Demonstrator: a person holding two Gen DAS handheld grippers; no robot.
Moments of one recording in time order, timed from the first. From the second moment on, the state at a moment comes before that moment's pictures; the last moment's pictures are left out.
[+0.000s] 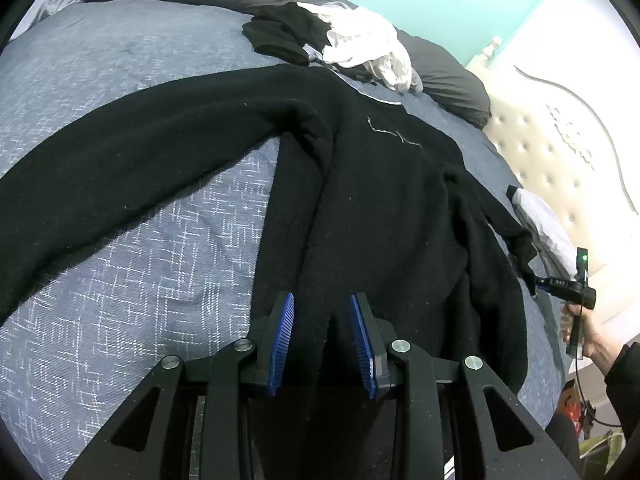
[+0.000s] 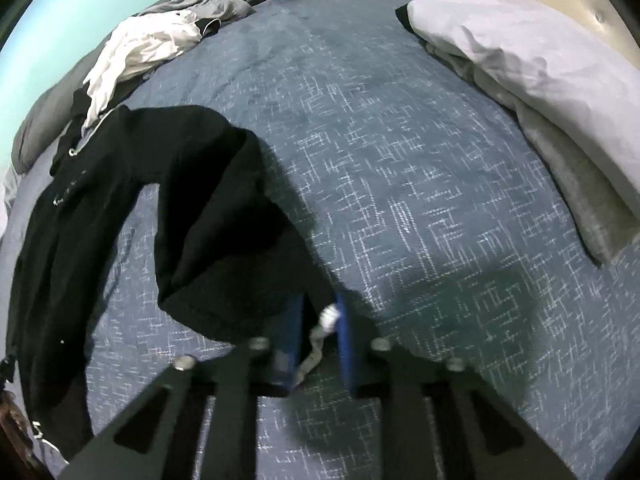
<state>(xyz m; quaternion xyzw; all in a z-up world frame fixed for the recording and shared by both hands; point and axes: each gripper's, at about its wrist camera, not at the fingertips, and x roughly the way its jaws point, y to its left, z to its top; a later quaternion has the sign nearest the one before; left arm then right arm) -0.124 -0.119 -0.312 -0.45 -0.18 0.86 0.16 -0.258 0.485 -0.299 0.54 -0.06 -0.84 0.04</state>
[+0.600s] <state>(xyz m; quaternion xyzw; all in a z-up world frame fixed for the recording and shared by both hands) -0.129 -0.113 -0.311 -0.46 -0.17 0.86 0.16 -0.280 0.567 -0.175 0.42 -0.02 -0.90 -0.06</state>
